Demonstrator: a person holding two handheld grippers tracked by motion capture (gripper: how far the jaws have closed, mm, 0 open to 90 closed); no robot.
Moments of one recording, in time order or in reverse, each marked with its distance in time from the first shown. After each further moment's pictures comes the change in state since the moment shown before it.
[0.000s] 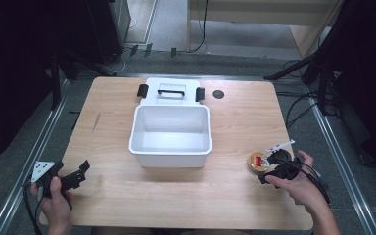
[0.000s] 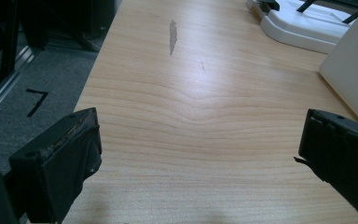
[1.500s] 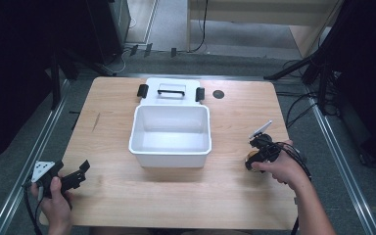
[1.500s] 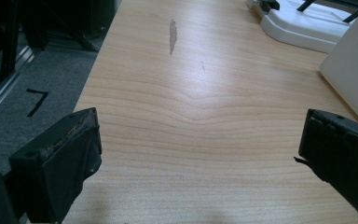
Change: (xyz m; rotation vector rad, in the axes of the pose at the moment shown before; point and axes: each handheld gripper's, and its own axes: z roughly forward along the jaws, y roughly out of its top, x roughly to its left) left arm -0.001 0.000 0.000 0.002 0.001 0.002; right arm 0.010 0.065 0.022 0.203 0.075 0.015
